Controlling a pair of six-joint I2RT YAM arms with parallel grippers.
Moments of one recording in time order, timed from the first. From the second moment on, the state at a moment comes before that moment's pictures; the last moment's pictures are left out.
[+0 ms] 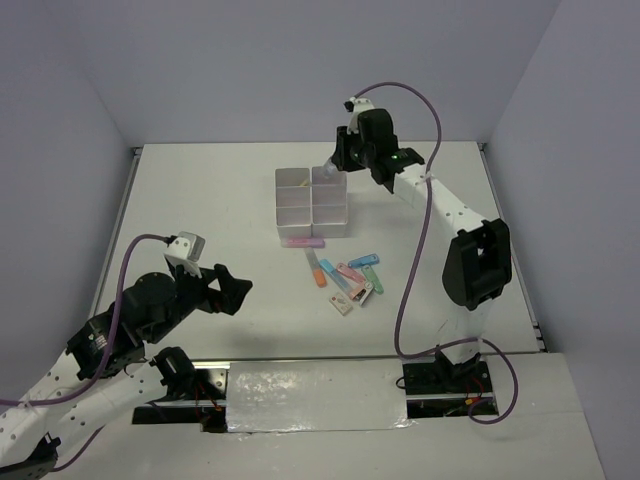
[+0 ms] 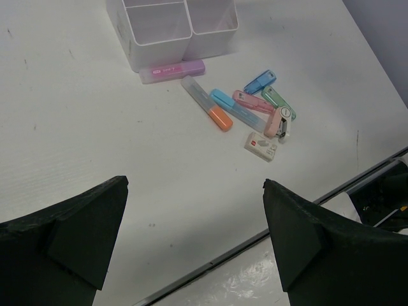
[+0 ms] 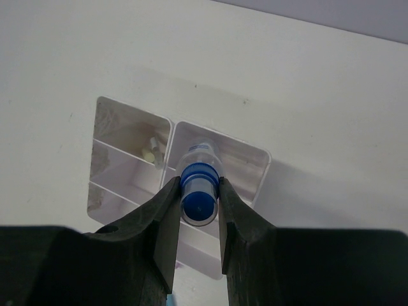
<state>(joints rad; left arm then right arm) -0.84 0.43 0.78 -0.69 -0.30 -0.47 0.42 1.84 1.67 -0.29 -0.07 0.19</state>
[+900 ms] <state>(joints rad) -0.84 0.44 0.78 -0.69 -0.28 -0.47 0.49 2.07 1.92 -0.58 0.05 0.13</state>
